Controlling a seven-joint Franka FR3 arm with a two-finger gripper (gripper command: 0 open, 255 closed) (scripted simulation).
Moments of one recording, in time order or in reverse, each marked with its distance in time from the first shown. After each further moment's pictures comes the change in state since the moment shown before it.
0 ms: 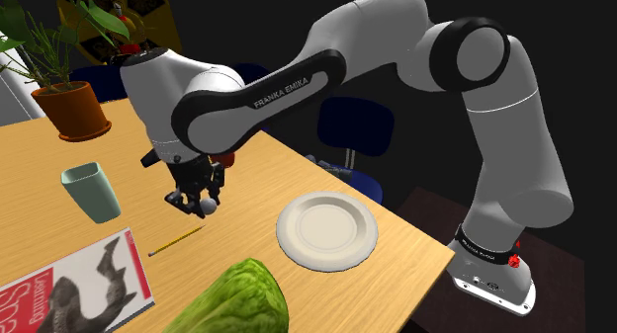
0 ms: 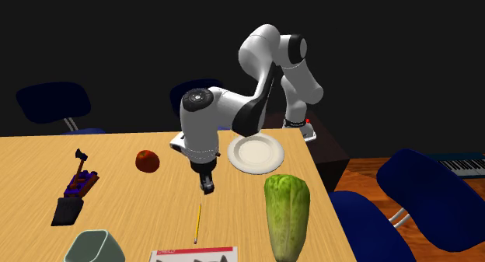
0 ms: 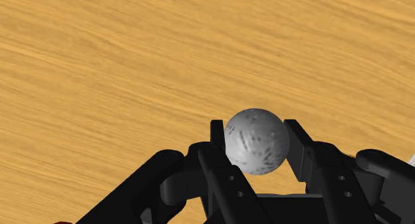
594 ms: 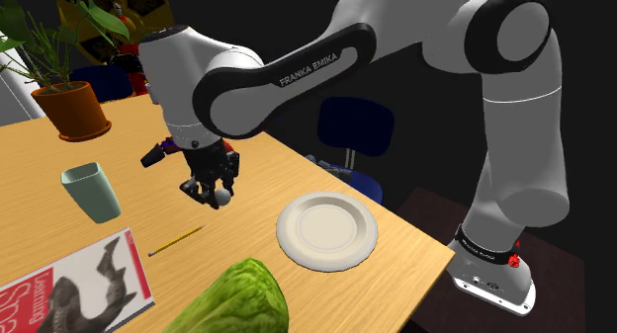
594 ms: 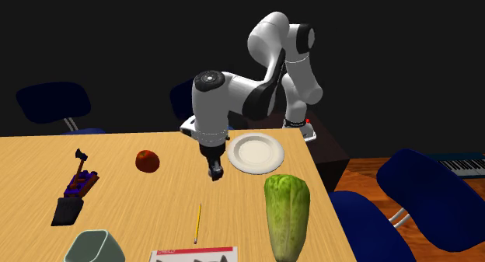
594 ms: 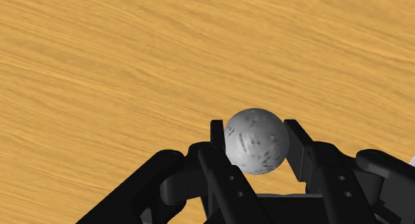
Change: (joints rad) arm -0.065 -0.161 0.031 -0.162 0.067 0.015 -0.021
